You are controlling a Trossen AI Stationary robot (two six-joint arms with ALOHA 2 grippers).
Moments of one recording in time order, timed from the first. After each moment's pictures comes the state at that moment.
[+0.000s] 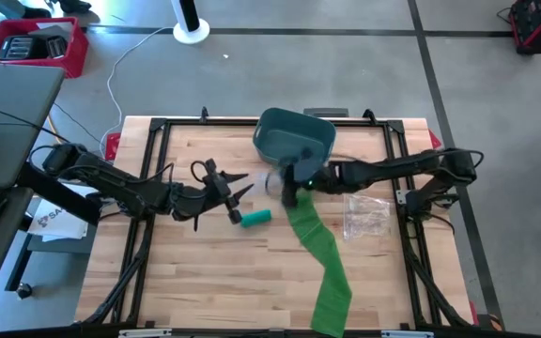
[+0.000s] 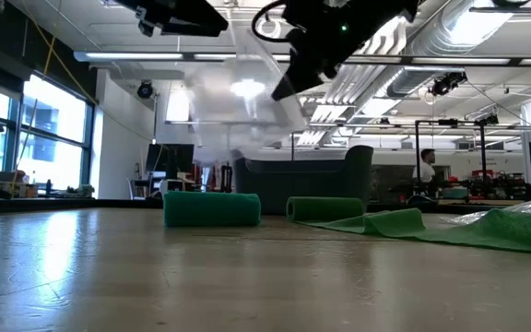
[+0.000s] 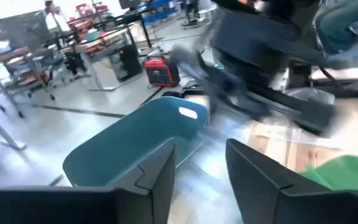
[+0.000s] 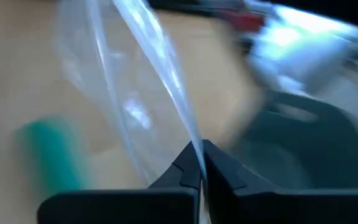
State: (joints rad) left arm -0.30 1.22 0.74 0.26 -0.84 0.05; right arm -0.01 1.61 1.13 -0.14 0.41 -0.08
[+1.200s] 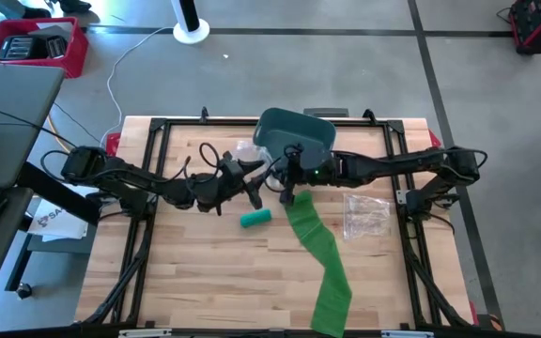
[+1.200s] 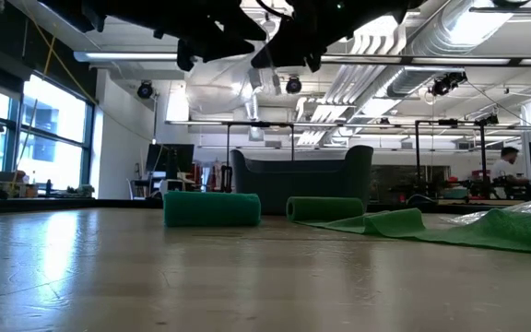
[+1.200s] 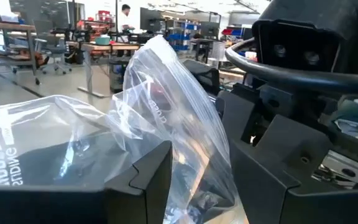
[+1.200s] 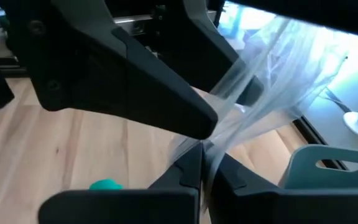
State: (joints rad) left arm -0.12 1.45 0.73 0.74 -0.71 -0.10; right arm -0.04 1.58 1.13 0.03 0.16 -0.04
